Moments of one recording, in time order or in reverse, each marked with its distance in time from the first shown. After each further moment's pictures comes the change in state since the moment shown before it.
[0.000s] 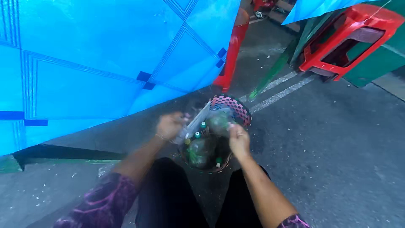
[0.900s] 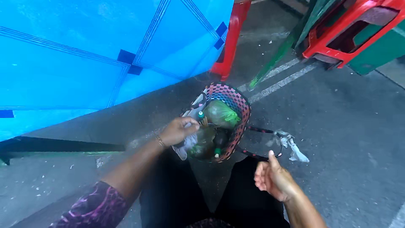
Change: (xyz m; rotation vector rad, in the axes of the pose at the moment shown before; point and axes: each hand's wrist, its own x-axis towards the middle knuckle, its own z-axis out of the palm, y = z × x) left_hand -0.028 0.010 0.025 -0.328 -0.347 0.139; right_hand -0.095 0.043 -0.108 0.487 -0.360 0.738
